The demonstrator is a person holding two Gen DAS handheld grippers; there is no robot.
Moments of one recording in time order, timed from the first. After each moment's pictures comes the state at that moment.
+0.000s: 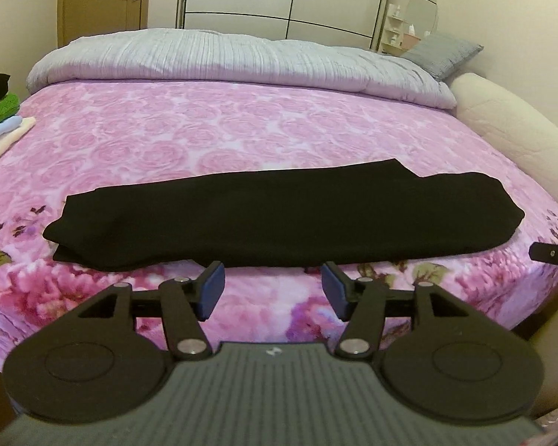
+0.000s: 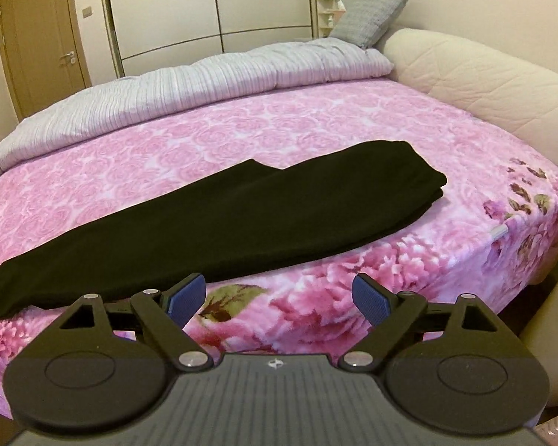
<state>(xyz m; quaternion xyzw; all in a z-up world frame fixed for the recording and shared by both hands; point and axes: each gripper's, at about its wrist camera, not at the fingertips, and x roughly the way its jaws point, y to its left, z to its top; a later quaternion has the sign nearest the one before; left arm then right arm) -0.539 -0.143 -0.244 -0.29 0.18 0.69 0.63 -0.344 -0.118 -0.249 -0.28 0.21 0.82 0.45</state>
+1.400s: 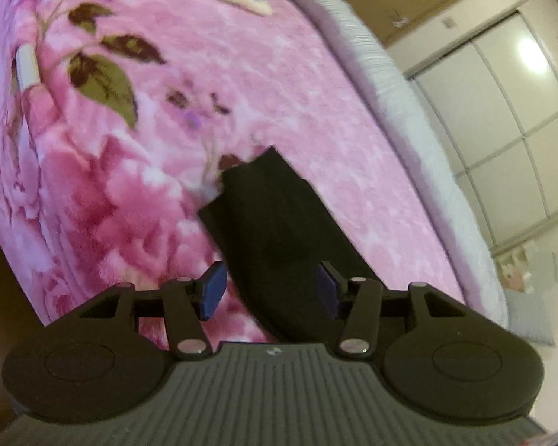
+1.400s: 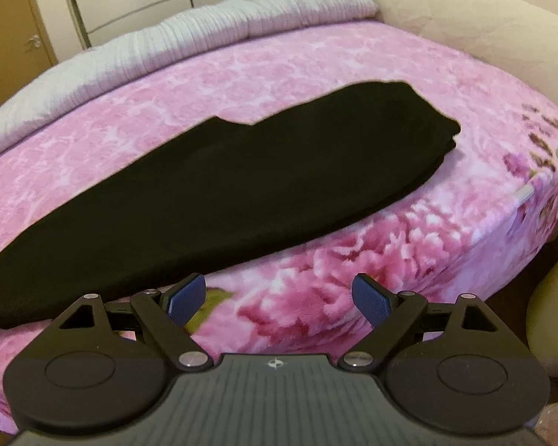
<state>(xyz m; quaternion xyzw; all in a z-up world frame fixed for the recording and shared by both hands) -0.767 -0.128 -0.361 -0.52 -0.20 0.75 0.37 -0.363 -0.029 -0.310 -0.32 0.29 0.77 0.46</state>
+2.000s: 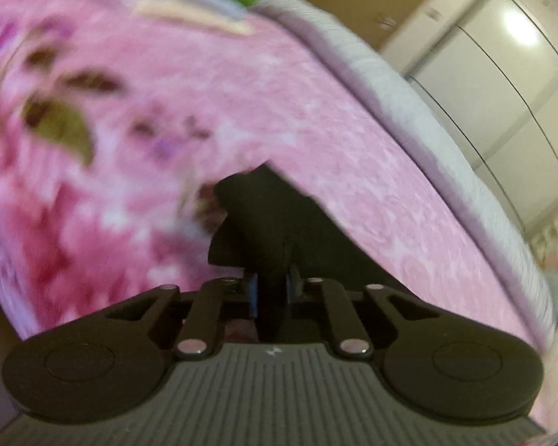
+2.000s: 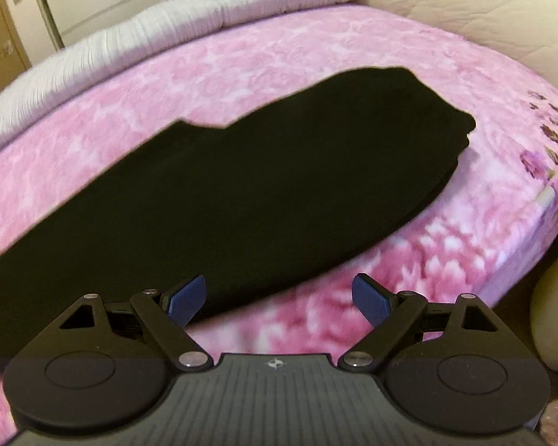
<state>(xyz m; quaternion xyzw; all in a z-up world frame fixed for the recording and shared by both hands) -0.754 -0.075 -0.348 -0.41 -0.09 0.81 0.41 -0.377 0.039 -0.335 -0.32 0.31 0.76 0.48</state>
